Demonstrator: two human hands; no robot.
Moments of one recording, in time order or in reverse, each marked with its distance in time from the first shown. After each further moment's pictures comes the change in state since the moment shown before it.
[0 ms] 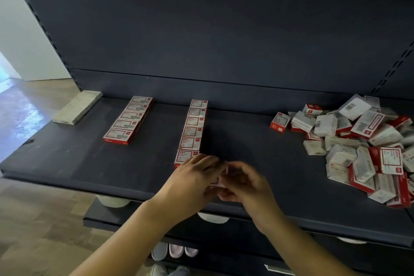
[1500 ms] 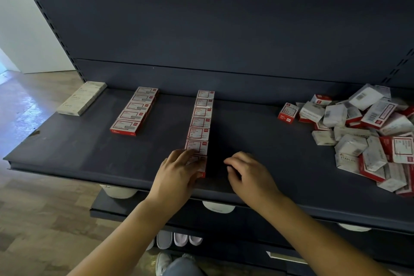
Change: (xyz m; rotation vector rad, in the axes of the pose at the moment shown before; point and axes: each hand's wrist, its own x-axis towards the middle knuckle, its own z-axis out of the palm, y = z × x) left_hand -0.045 -0.029 0.009 0.084 0.050 -0.282; right_hand 0.028 0.028 -0.002 -1.216 0.001 -0.576
